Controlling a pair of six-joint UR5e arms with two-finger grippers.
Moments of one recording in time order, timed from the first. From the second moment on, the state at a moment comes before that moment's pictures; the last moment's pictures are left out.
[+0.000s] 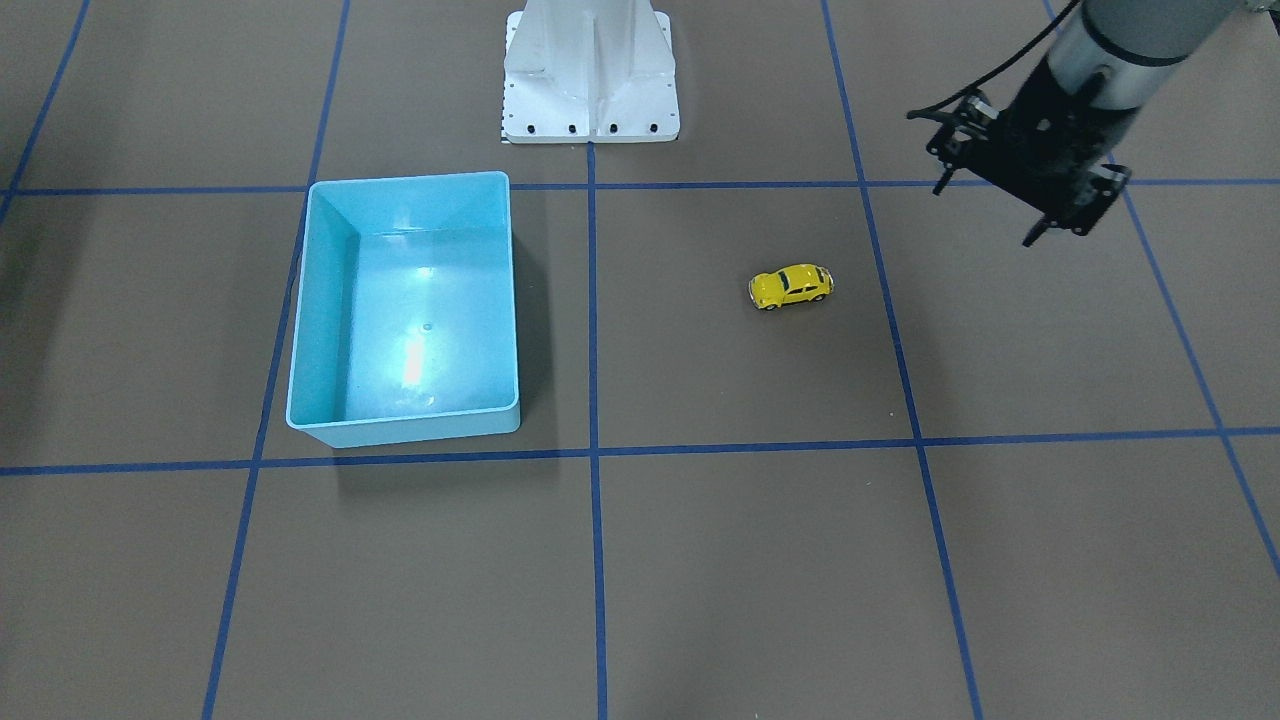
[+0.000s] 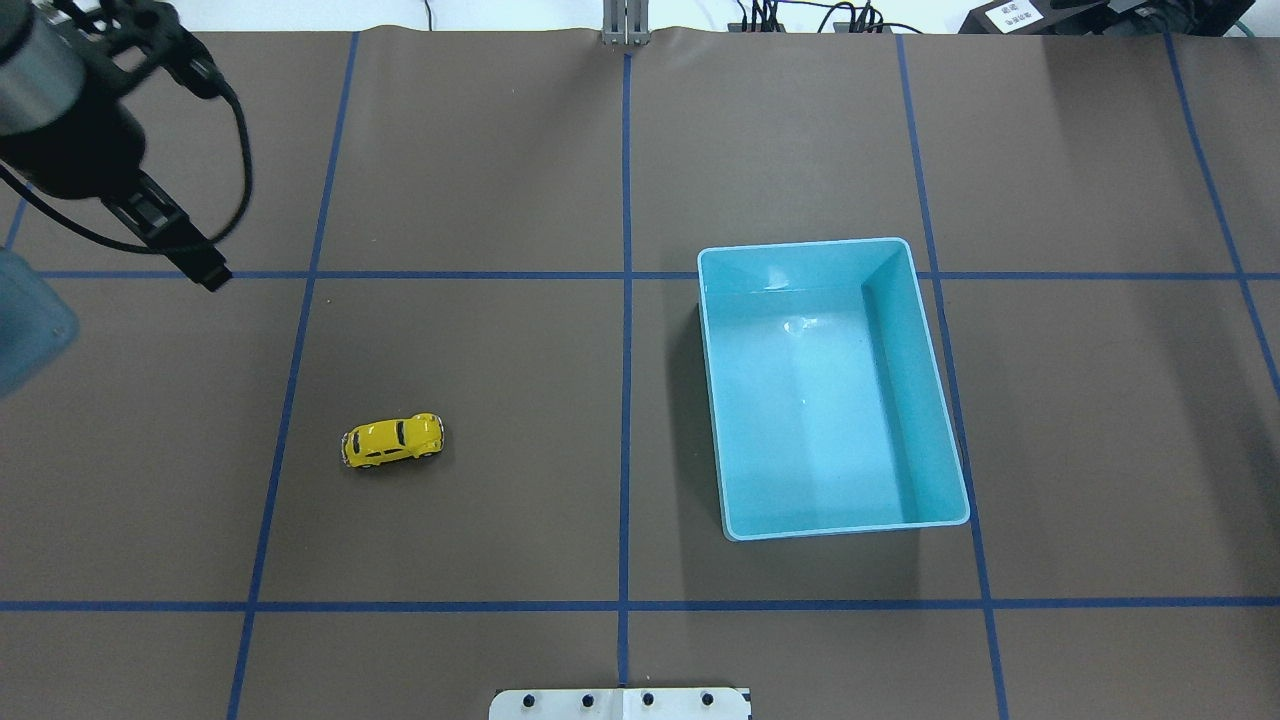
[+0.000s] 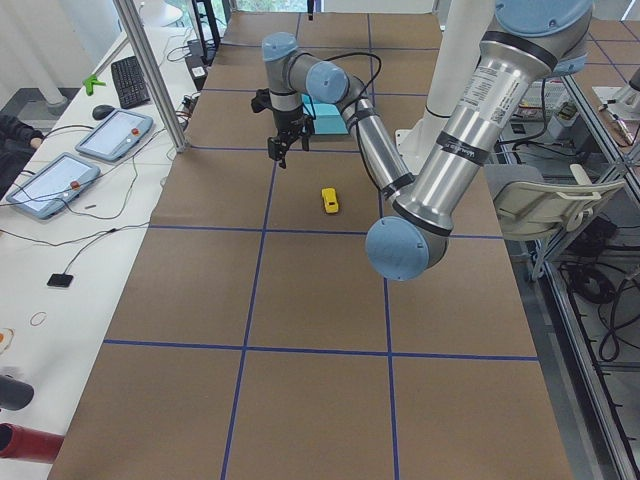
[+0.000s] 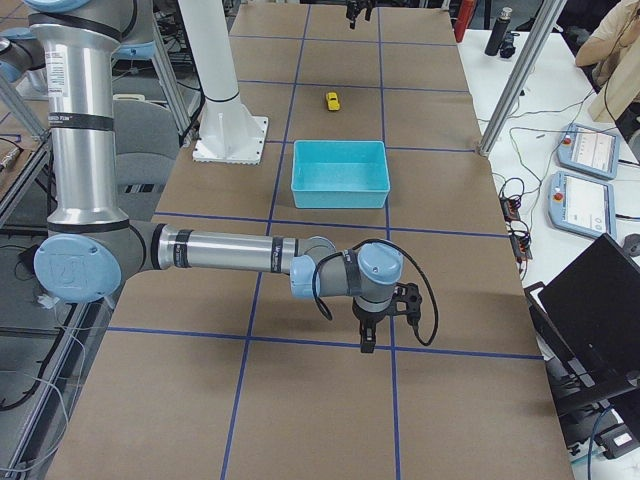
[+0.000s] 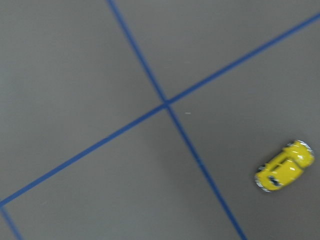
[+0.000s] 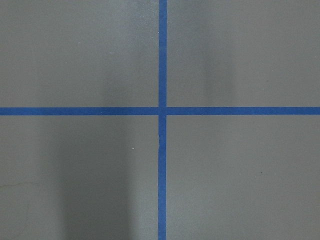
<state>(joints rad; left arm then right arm) -0.97 -2.05 -2.11 -1.05 -2.21 0.02 1.48 -1.58 1.53 -1.42 2.32 0.14</state>
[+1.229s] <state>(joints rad) -0.54 -1.97 -2.04 -1.46 -1.90 0.15 1.48 -1.58 1.50 -1.42 2.31 0.14</state>
